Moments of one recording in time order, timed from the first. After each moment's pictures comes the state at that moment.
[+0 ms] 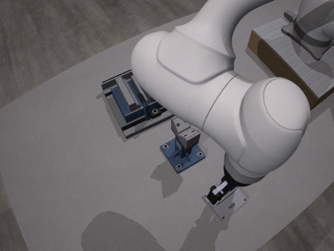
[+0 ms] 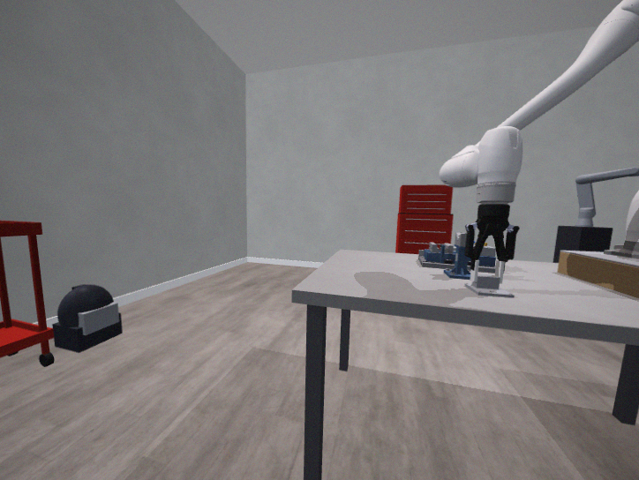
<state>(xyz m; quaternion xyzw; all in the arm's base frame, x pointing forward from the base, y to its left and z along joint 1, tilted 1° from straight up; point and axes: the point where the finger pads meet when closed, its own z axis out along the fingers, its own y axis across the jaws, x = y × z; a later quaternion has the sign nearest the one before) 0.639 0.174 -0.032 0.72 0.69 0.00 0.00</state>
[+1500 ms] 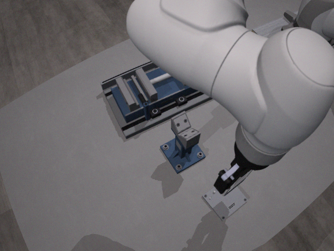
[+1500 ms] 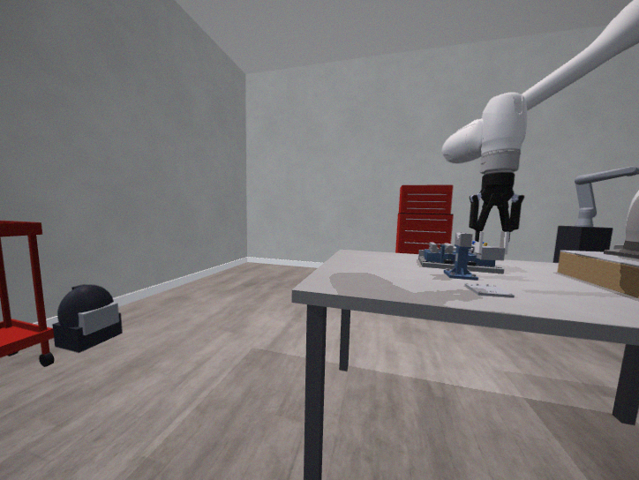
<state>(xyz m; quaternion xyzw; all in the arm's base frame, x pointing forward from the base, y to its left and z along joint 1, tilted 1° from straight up) 0.632 0.172 0.055 0.72 0.69 0.00 0.00</state>
